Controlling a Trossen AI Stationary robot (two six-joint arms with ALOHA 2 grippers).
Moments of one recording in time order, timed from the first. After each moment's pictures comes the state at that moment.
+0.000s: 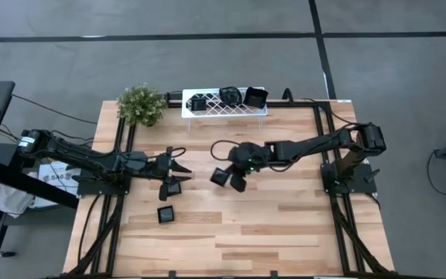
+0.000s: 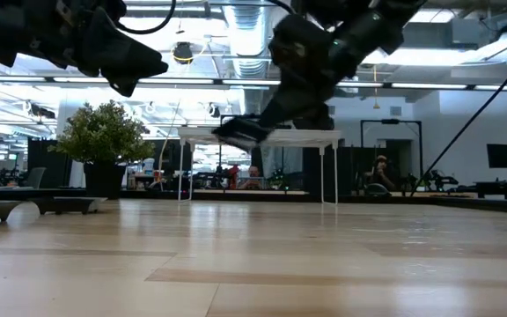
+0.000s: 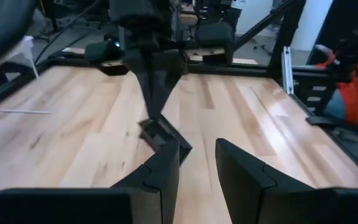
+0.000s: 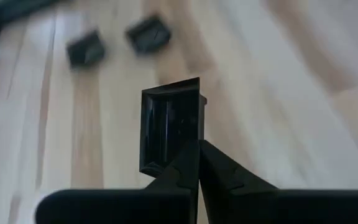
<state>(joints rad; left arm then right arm) -0.18 1.06 0.27 0.44 -0.12 -0.05 0.02 1.61 1.01 -0.08 -0.01 0.34</state>
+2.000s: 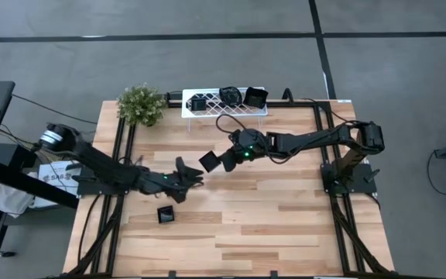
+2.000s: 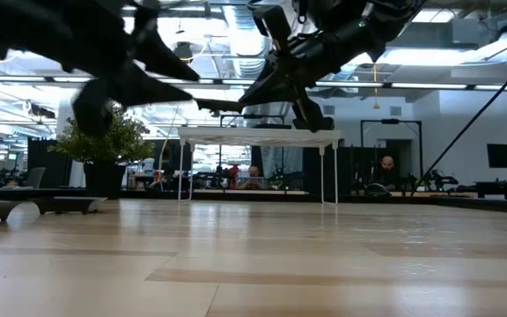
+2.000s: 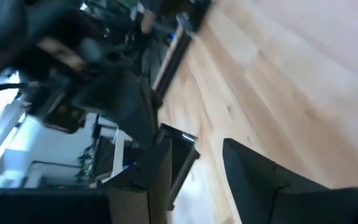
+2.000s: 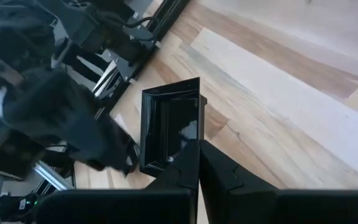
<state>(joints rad) -0.39 1.46 0.40 0.63 -0.63 1.05 -0.08 1.61 1.01 0.12 -0.06 0.86</state>
